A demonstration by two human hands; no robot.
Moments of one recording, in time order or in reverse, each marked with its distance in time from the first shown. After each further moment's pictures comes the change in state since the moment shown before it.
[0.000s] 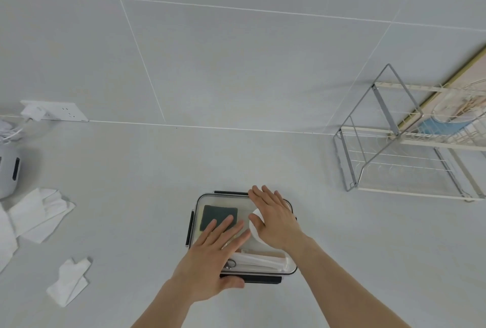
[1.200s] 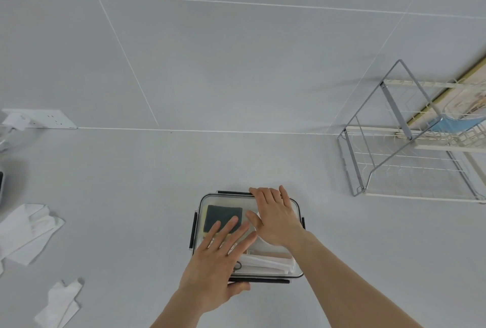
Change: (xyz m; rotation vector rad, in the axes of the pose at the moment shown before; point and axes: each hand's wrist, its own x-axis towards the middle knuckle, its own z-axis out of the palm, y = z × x) left_hand 0.034 -0.003 -0.003 0.123 -0.082 -0.053; right_hand 0.041 0.012 -0.001 -0.089 -0.008 0.048
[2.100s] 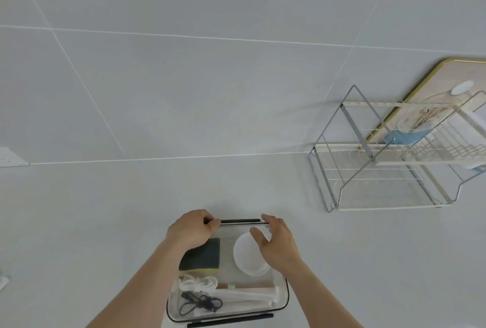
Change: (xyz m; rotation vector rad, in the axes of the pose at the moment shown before) left_hand 0.124 -0.066 -0.053 -0.528 -0.200 -0.528; right_hand -0.020 0.029 -0.013 0.552 0.108 0.549
